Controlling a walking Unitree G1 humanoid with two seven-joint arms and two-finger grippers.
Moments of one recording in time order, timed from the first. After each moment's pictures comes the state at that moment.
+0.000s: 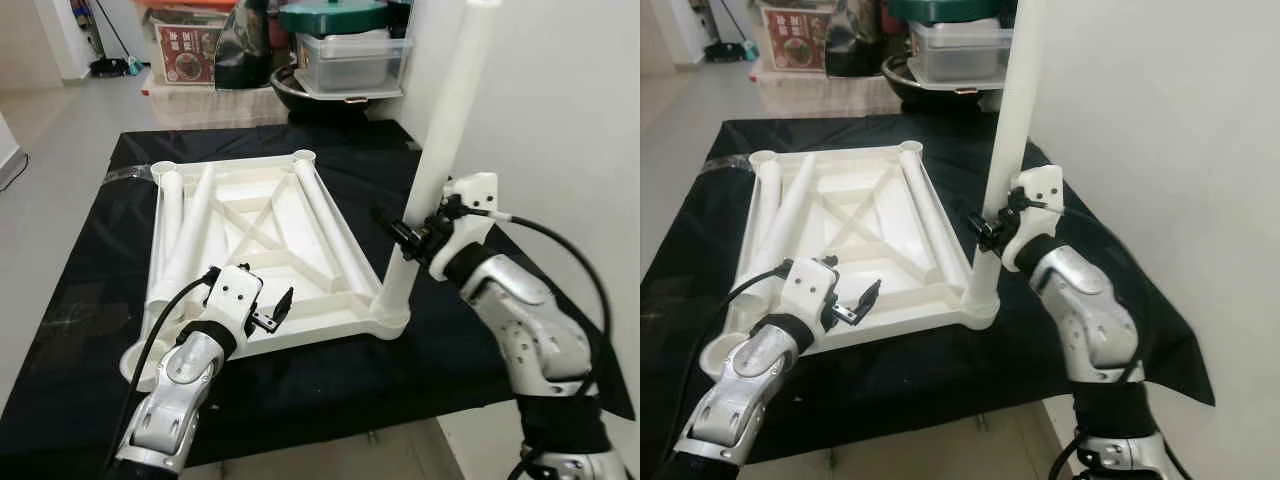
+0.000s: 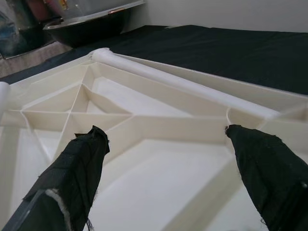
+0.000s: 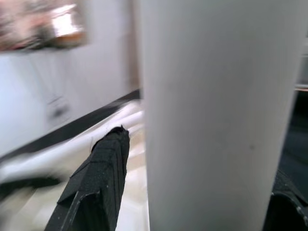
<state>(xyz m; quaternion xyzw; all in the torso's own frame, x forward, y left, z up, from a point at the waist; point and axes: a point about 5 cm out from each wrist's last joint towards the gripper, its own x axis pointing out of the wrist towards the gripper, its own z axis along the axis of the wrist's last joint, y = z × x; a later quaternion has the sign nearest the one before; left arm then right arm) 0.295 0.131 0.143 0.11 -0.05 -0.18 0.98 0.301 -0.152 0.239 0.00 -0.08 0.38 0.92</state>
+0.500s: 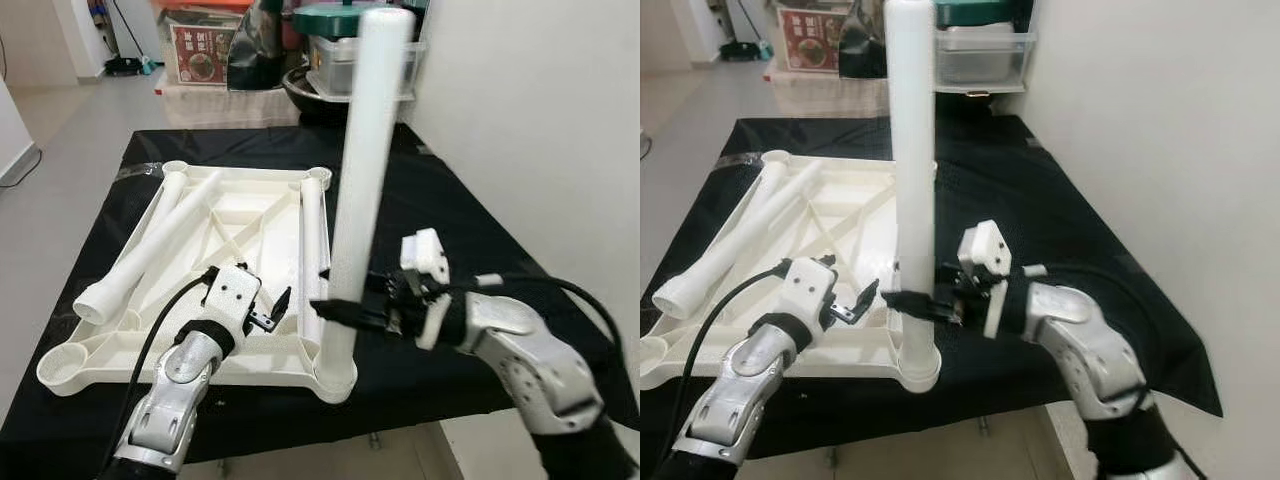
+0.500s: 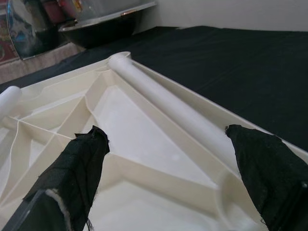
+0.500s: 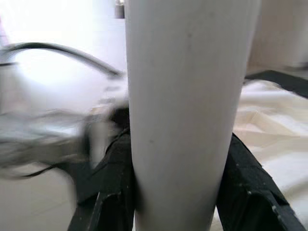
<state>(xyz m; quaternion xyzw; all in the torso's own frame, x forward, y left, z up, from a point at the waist) 0.296 0.135 0.143 0.12 -0.05 -0.18 0.98 0.292 -0.116 0.210 -0.02 -0.03 0.51 0.86</state>
